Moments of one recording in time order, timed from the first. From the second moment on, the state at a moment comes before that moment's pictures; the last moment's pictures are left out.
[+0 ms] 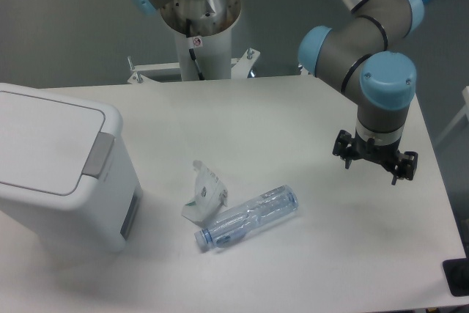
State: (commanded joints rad) arm 2.70 -2.04 -1.49 -1.01 1.66 1.19
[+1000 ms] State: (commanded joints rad) arm 2.68 -1.96 -1.57 -0.96 1.42 0.97
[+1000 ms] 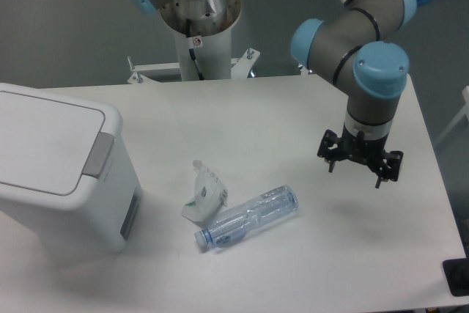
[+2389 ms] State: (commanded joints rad) arm 2.35 -1.73 -1.54 -0.96 1.06 0.22
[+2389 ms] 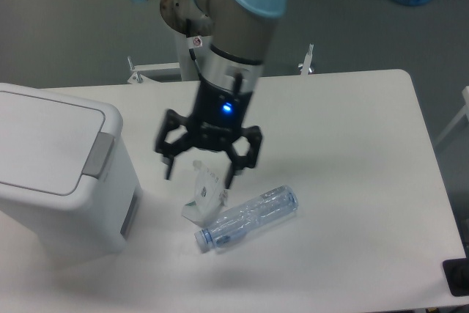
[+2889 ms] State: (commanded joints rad) arm 2.30 -1.72 -1.58 -0.96 1.07 0.22
